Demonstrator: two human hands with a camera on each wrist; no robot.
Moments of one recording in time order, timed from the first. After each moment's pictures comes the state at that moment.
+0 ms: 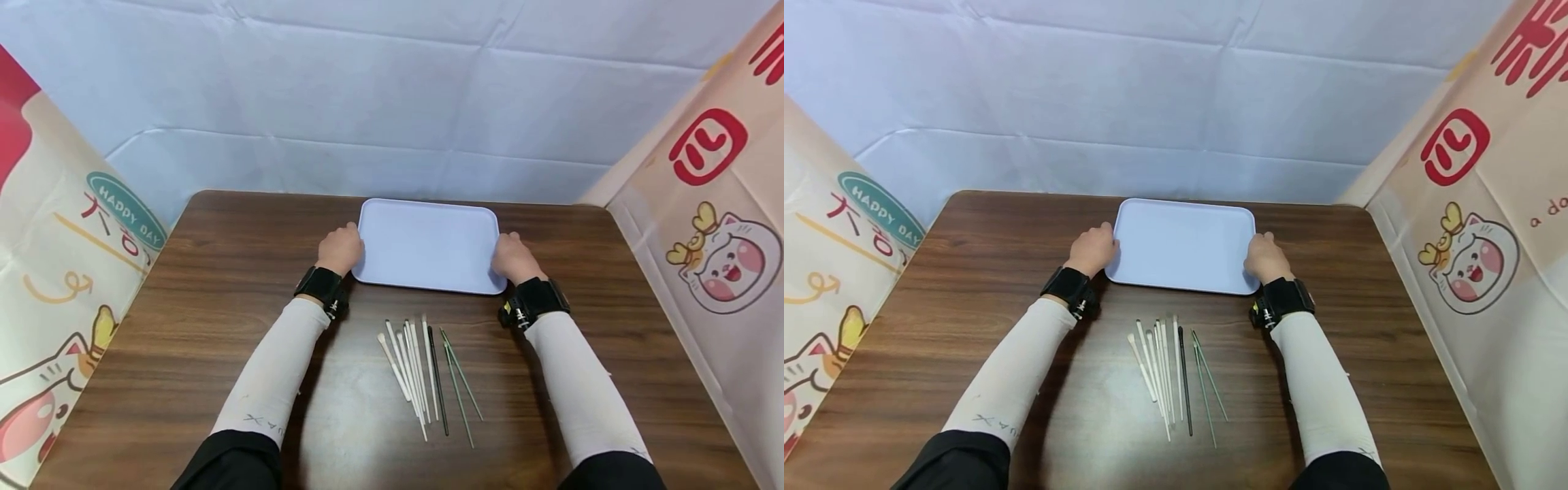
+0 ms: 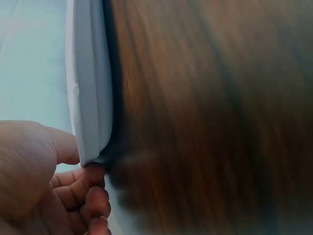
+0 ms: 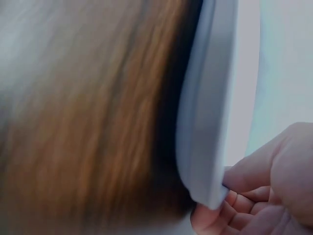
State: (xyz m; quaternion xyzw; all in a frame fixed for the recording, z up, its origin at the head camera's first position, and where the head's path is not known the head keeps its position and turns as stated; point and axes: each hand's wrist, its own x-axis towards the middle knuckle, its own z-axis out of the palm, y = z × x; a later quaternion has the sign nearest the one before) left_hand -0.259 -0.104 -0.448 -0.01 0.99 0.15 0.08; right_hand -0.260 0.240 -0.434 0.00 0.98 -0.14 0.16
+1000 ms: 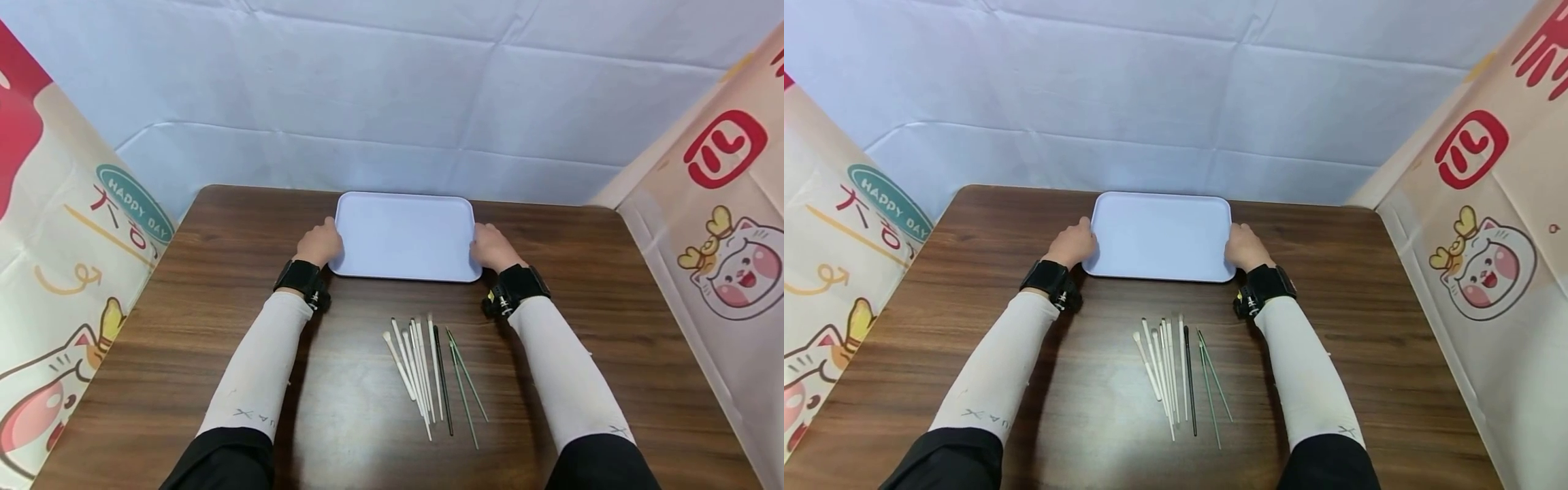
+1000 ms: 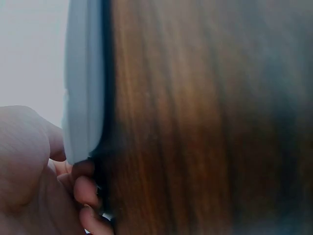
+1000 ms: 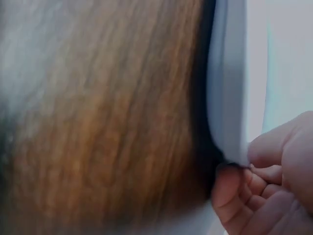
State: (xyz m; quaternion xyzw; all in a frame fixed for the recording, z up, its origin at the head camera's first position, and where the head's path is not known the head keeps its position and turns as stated) left_hand -0.265 -0.162 -0.451 -0.05 0.97 0.22 0.14; right_hand -0.289 0.198 -0.445 -0.06 0.97 -0.17 0.16
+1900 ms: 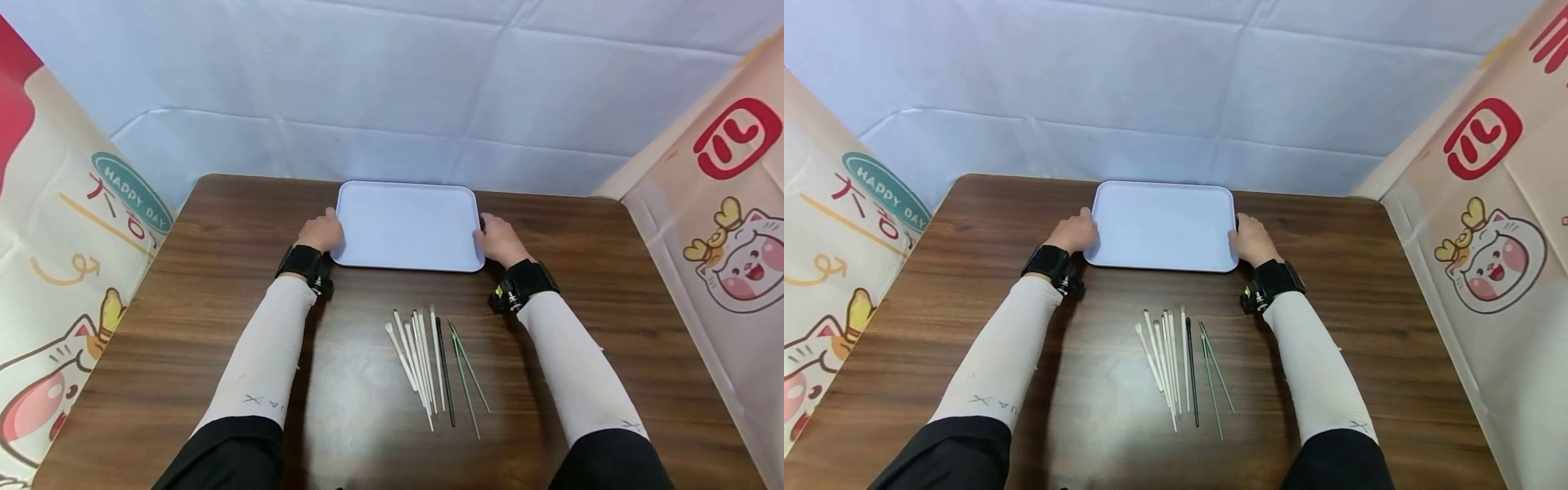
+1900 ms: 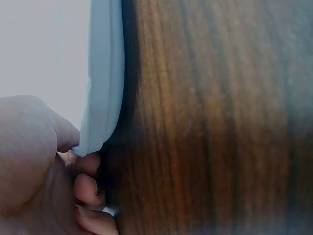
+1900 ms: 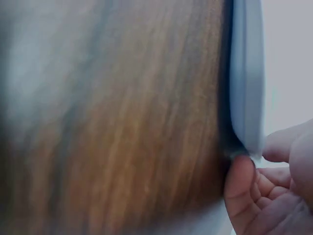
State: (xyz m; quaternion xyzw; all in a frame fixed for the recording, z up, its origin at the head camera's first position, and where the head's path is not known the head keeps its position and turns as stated) left_hand -0.270 -0.163 -0.444 -0.03 0.96 0.21 0.17; right_hand -0.287 0.208 -0.448 -0.04 0.96 -0.23 0.14
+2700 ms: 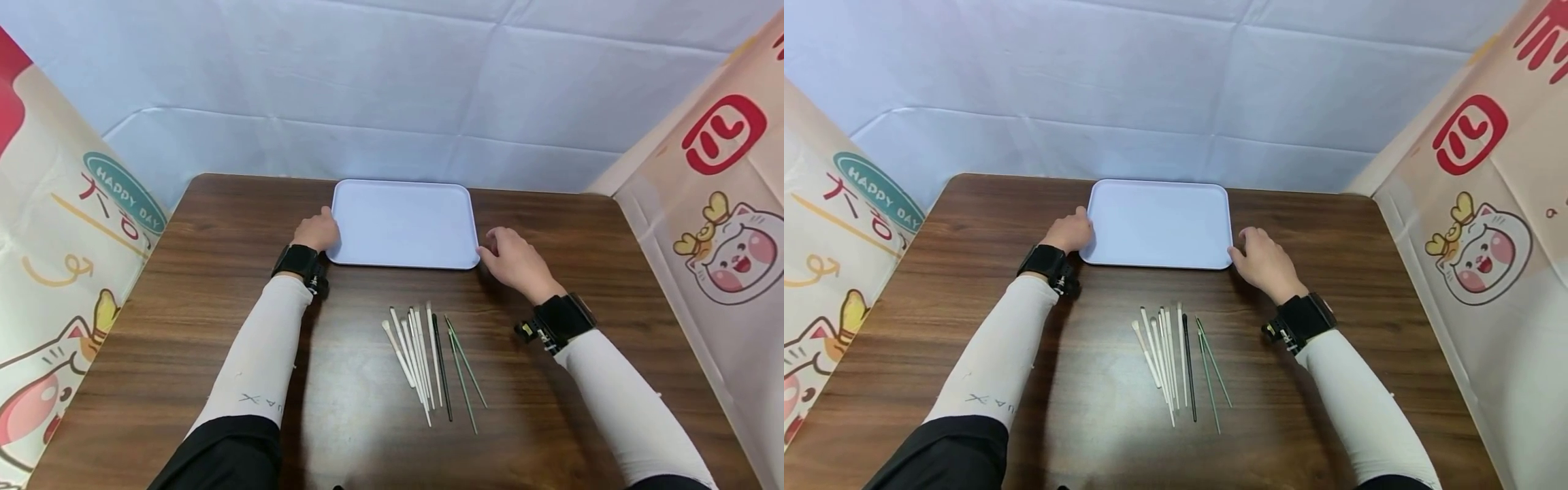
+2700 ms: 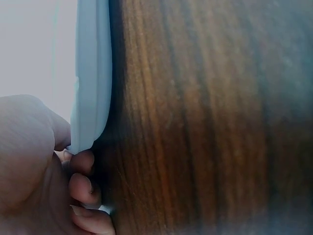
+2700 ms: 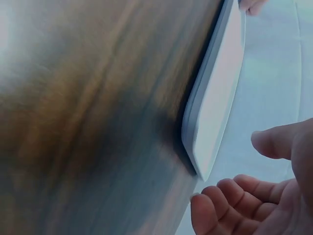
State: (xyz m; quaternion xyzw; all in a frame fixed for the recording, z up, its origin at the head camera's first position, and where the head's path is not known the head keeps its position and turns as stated) left_hand -0.269 -0.164 -0.445 -0.03 0.96 0.21 0.17; right_hand -0.203 0.219 -0.403 -0.09 0.97 -0.20 0.07
